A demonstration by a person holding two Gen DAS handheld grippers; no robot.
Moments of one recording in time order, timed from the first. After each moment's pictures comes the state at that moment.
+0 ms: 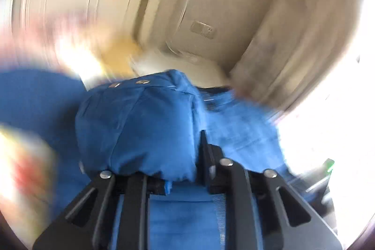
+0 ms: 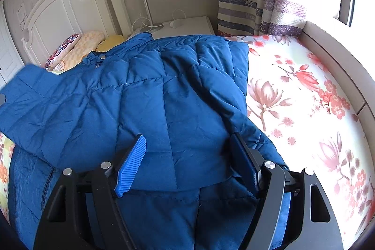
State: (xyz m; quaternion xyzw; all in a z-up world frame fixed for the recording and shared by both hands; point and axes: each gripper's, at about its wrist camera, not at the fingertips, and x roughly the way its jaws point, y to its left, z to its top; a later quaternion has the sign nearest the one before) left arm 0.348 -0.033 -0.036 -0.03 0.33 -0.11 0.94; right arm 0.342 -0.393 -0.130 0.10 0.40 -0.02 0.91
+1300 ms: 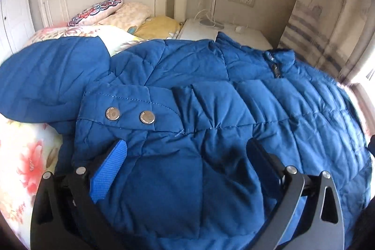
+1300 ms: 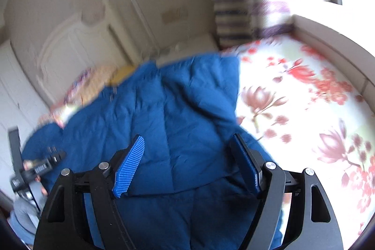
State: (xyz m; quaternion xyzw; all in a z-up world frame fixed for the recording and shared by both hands) left arm 0.389 -0.011 -0.121 -0.04 0.40 -0.03 0.91; right arm 0.301 -0.432 -0.119 0.22 0.30 0.01 0.93
